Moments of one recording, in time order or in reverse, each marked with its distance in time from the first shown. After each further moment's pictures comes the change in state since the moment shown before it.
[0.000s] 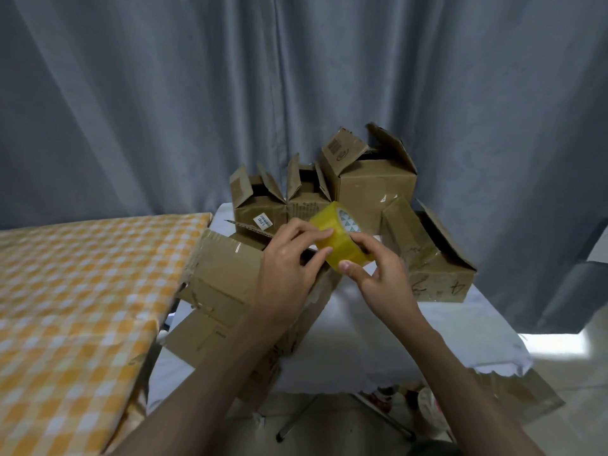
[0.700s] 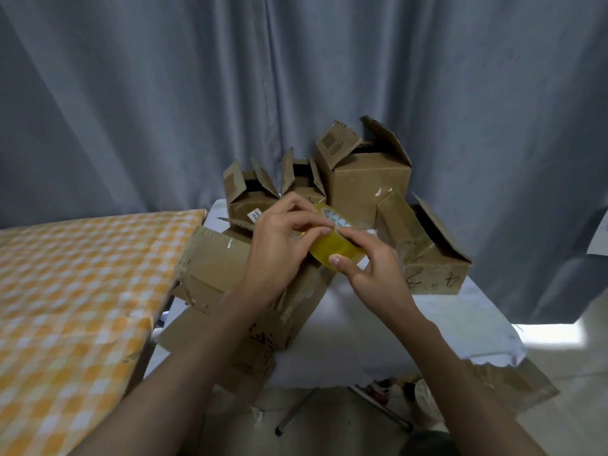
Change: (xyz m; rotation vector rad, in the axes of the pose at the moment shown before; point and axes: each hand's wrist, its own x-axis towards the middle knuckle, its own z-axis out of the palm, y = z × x) left_hand 0.029 0.004 -0.011 -0.139 -0.084 -0.009; right_hand 0.000 -0.006 -0.001 -0.092 0.010 0.005
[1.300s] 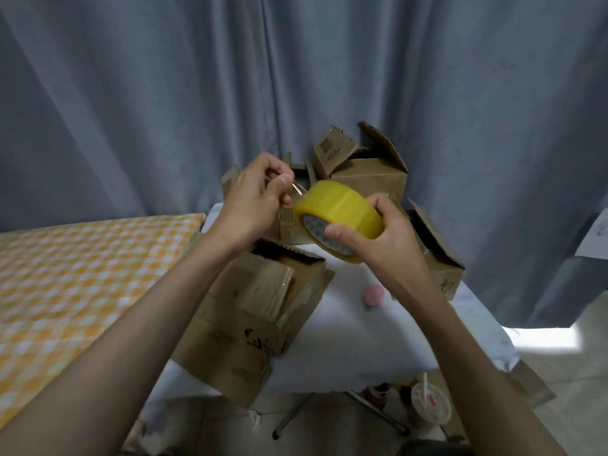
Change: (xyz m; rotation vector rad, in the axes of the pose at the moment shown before) left_hand 0.056 0.009 -0.036 -0.119 -0.051 -0.369; right_hand 0.020 -0.041 -0.036 0.154 0.036 0.031
